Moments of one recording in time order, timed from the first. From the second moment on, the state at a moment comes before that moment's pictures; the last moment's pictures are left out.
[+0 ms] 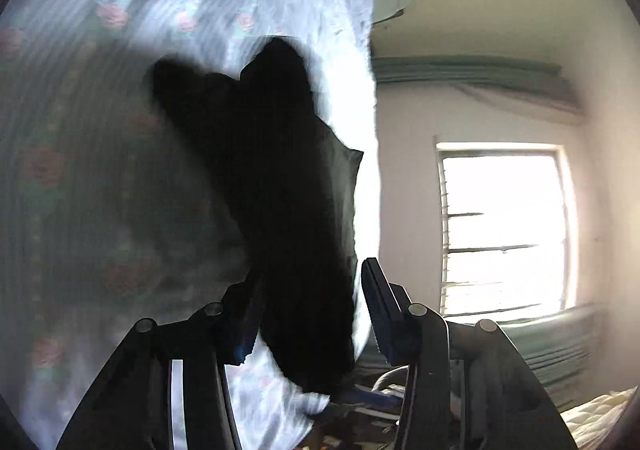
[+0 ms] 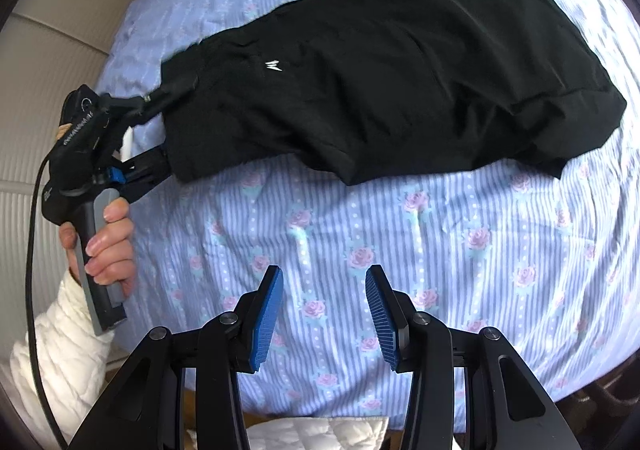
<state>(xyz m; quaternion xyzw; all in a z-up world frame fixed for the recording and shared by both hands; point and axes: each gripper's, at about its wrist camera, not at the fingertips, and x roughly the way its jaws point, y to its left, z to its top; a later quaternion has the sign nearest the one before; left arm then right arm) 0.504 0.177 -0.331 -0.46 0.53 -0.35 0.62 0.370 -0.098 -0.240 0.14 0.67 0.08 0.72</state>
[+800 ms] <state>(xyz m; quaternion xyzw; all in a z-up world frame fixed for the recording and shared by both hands) 0.556 0.108 -0.247 -0.02 0.66 -0.11 0.74 0.362 -0.151 -0.238 0.21 0.65 0.04 0.73</state>
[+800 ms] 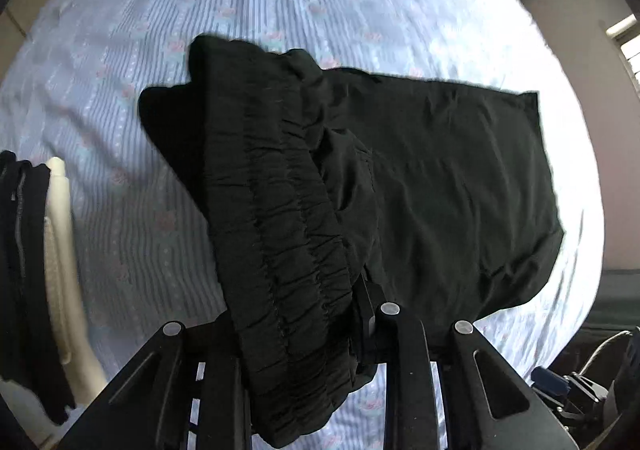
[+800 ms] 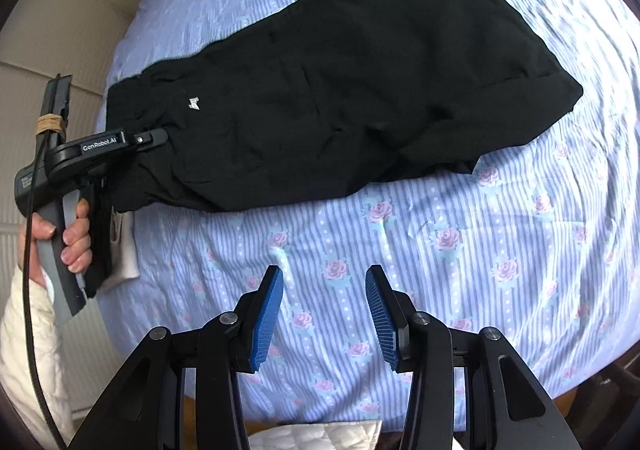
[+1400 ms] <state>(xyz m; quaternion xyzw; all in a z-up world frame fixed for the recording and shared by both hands) 0.587 -0.096 -0.192 0.04 0.68 -0.15 0.72 0.363 -0.321 -0.203 0.24 0.56 -0.03 0.79</state>
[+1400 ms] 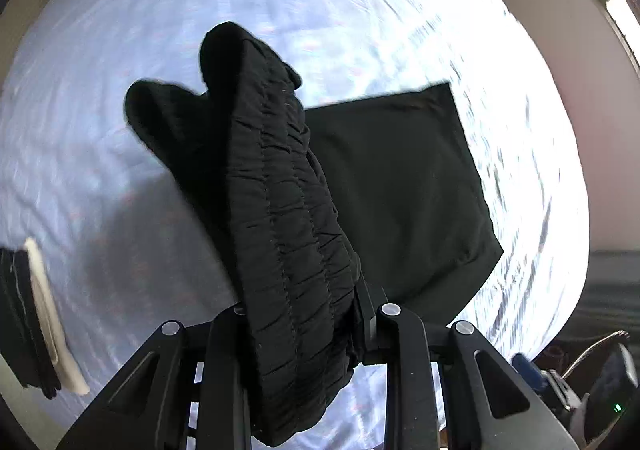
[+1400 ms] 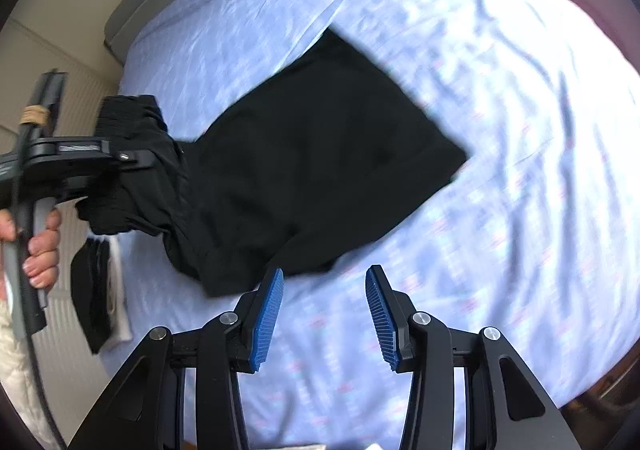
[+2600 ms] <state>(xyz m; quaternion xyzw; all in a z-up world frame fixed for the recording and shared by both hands) 0.499 -0.059 -0.281 -0.03 0.70 0.01 0.72 0.502 -0.380 -0.287 0.21 0.58 0.11 0.78</state>
